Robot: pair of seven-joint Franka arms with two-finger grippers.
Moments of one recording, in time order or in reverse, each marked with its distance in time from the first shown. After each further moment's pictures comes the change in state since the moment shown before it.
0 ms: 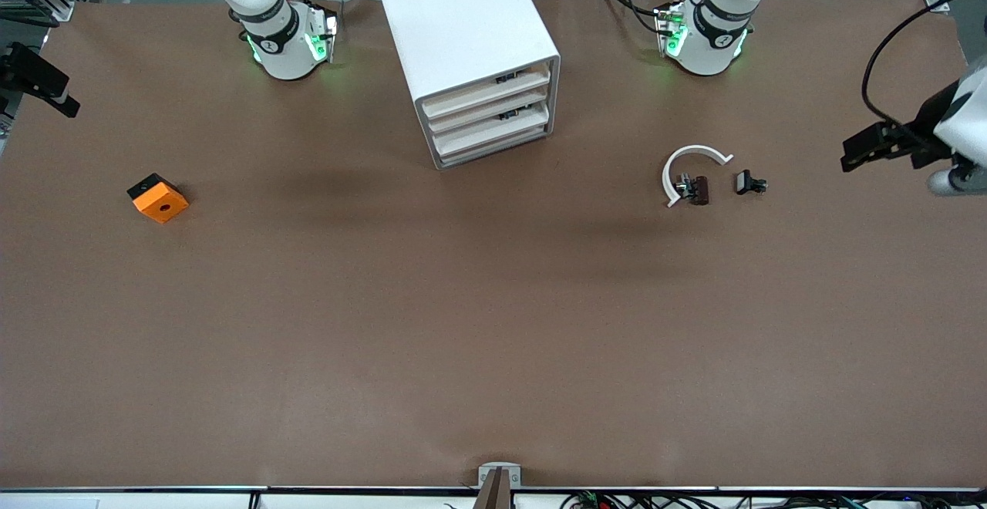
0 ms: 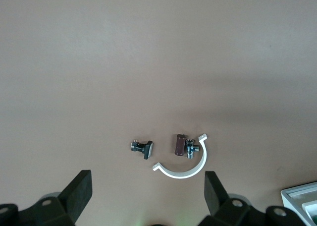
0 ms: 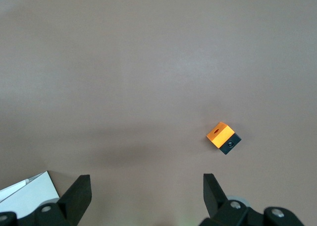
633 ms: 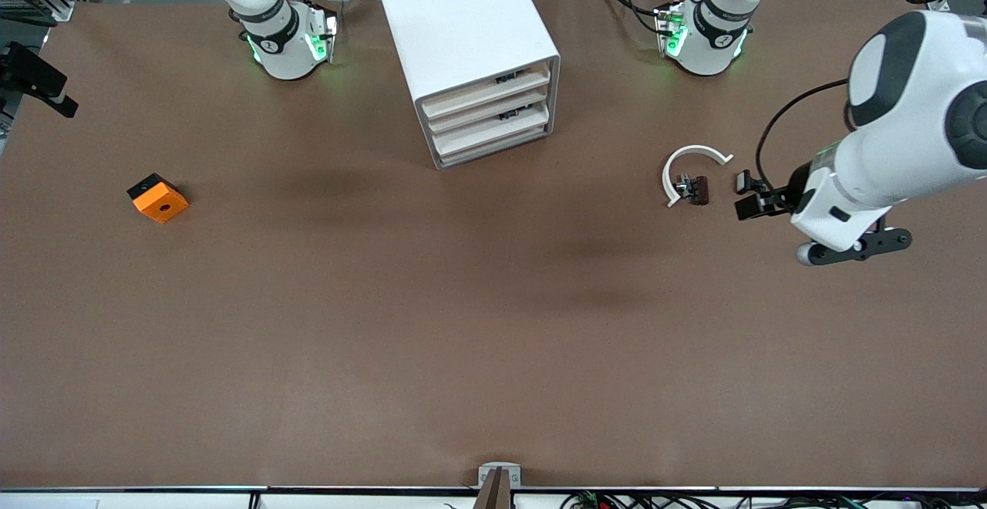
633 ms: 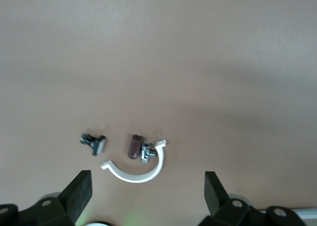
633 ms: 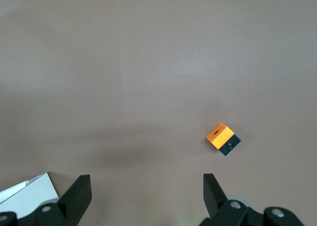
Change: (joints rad) left arm -0.191 0.156 -0.011 0.014 -0.001 0.052 -0.431; right arm -0.001 0.000 -0.002 0.003 0.000 0.004 0.000
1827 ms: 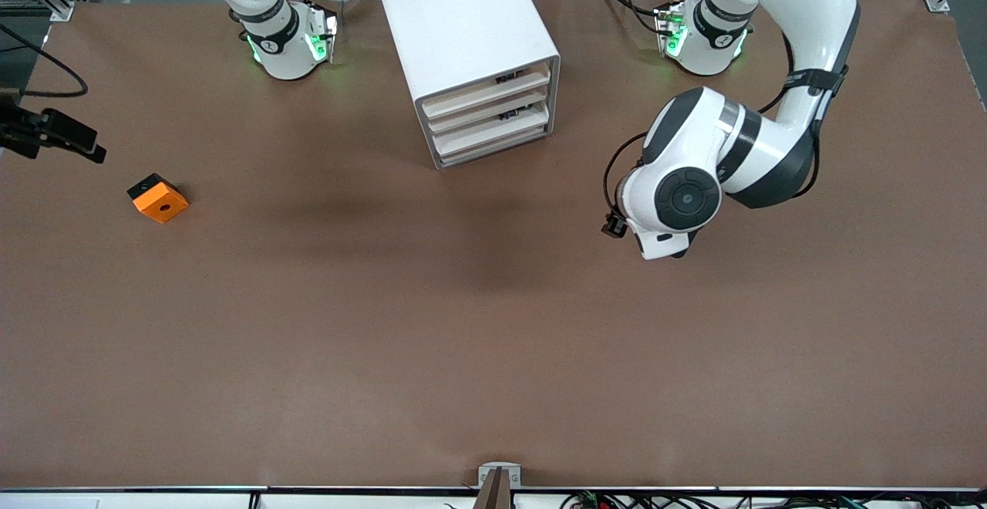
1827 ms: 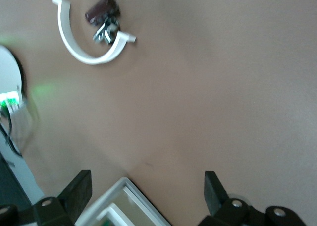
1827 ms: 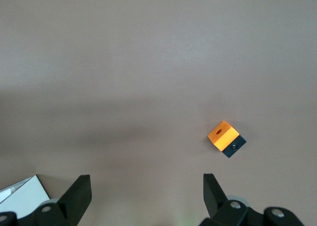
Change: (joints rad) left arm -0.275 0.242 -0.006 0.032 -0.124 0.005 -1.166; right arm 0.000 0.153 -0.007 0.014 -0.002 0.032 -0.002
